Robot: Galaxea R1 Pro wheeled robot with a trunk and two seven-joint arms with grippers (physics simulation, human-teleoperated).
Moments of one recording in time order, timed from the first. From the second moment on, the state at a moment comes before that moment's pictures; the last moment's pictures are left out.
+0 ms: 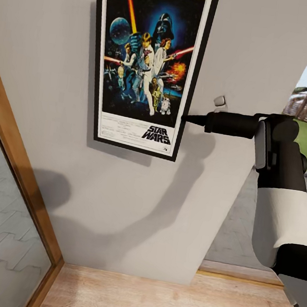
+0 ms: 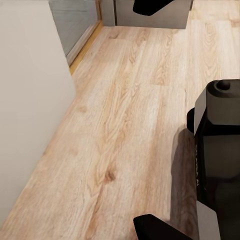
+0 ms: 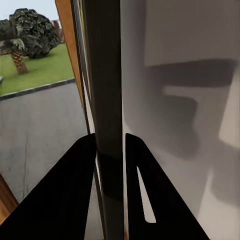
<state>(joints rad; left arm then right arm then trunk) -0.28 0.22 0.26 -0.04 0.26 -0.14 -0.88 -1.32 -0.10 0.00 -1.21 -0.02 0.96 1.24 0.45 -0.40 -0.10</state>
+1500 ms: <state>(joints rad) -0.28 0.22 0.26 -0.04 0.26 -0.14 -0.88 -1.29 -0.10 0.00 -1.24 -0.14 0.96 1.24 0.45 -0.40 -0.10</state>
